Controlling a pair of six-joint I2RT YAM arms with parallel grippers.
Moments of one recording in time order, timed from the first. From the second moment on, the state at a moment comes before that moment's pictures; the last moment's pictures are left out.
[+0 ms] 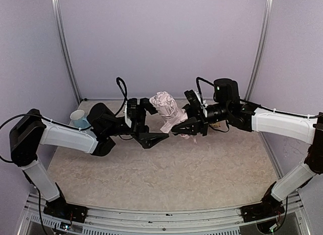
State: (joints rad) left arm -0.82 1.67 0.85 1.27 0.81 0.02; right arm 0.72 1.48 1.11 0.10 -1.04 -0.37
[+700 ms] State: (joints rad) left arm -0.82 1.69 0.95 1.18 0.92 0.05; right arm 0.72 1.50 1.15 0.03 -1.10 -0.45
